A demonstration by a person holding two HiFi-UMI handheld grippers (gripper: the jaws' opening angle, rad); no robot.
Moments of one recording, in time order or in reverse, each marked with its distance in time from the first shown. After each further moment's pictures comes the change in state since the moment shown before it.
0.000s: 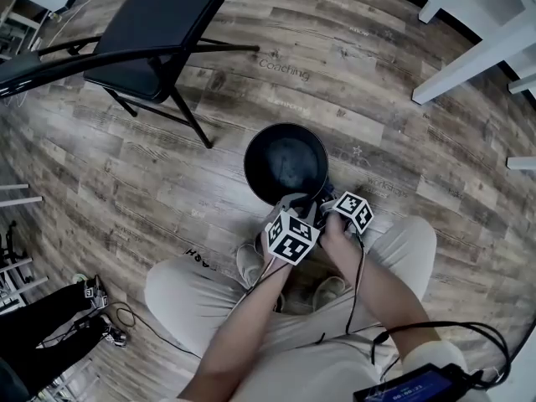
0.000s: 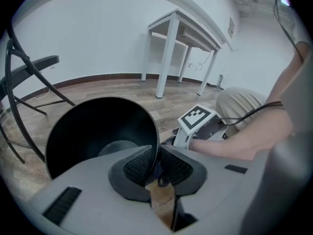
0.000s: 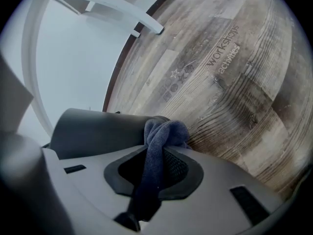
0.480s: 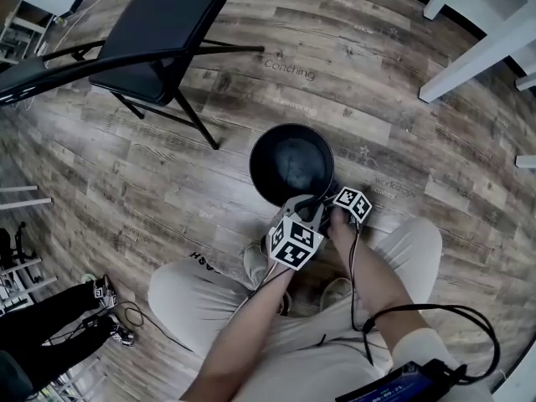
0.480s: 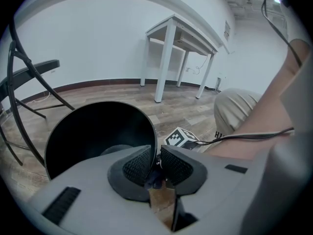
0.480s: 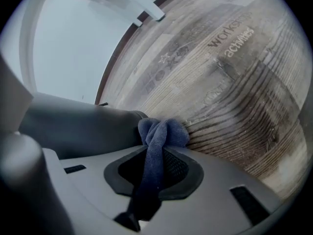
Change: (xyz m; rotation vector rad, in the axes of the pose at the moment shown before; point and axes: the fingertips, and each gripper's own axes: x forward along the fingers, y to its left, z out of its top) left arm -0.002 -0.005 0.004 0.020 -0.064 -0.003; right arm 0.061 -0.062 0.004 -0.098 0.051 -0.060
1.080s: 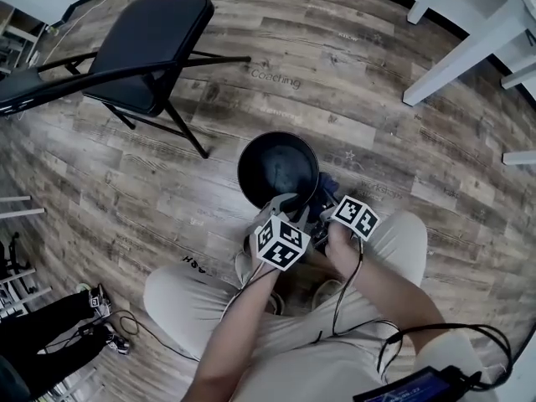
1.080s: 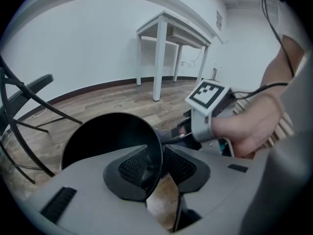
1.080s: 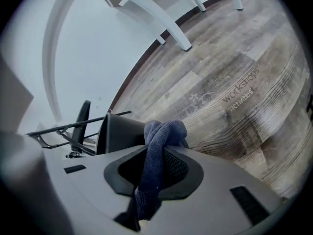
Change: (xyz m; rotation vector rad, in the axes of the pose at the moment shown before) left arm -0.018 0.009 0.019 0.117 0.063 0.020; right arm -0.124 0.106 0.027 -0.139 -0.098 0.057
